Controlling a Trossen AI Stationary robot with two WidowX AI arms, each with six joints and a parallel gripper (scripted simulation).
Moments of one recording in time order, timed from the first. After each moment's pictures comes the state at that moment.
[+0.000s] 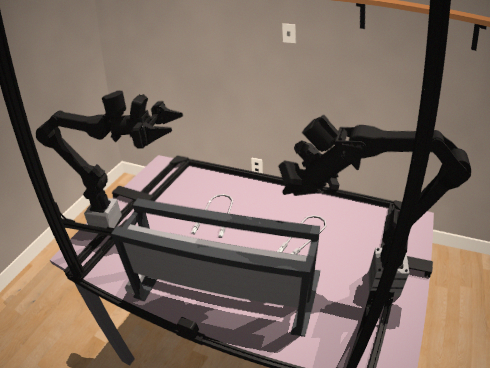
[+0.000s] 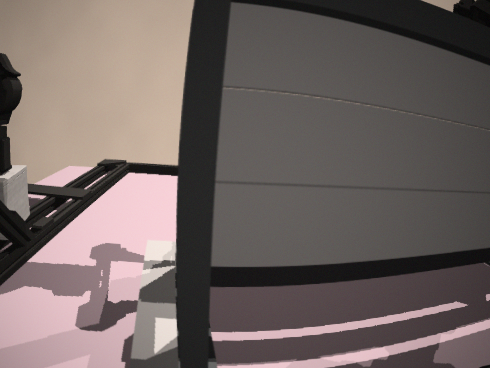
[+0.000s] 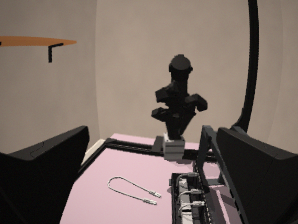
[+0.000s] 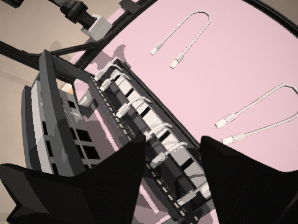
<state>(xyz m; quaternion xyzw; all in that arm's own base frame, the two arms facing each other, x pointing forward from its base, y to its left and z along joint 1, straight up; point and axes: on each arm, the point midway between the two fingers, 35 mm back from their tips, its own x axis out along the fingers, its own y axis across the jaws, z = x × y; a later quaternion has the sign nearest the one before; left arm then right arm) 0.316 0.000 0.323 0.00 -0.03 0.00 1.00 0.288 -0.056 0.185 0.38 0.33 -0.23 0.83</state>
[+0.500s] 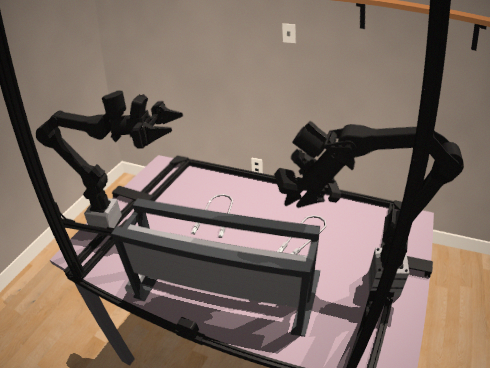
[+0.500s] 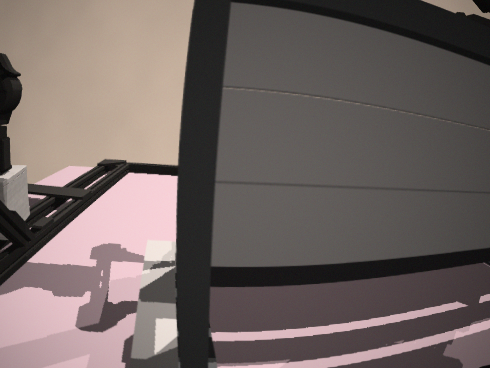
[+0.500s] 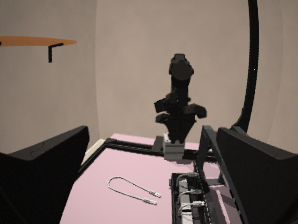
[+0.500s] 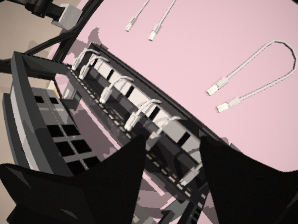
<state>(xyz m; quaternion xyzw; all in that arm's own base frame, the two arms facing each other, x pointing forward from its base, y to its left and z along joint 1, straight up) 0.316 0.000 0.323 0.00 -0.03 0.00 1.00 0.284 -0.048 0.159 0.43 0.39 -0.28 0.76</state>
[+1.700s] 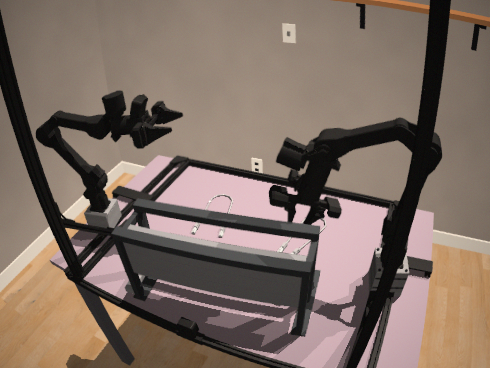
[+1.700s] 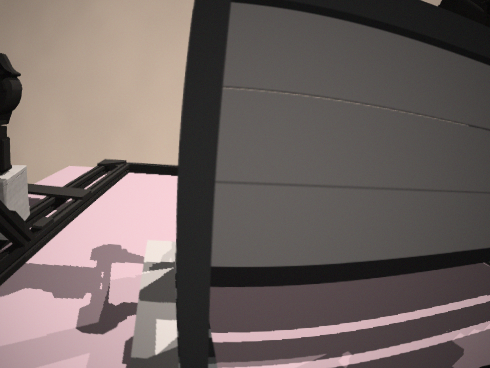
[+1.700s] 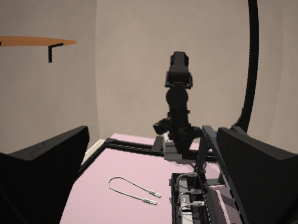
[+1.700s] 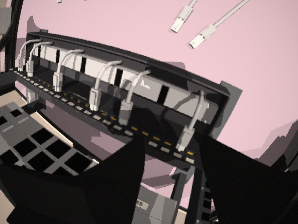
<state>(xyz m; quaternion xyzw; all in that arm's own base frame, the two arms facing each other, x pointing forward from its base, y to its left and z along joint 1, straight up) 0.316 0.000 0.323 0.00 -0.03 0.00 1.00 0.277 -0.030 0.109 0.54 0.49 -0.35 0.59</state>
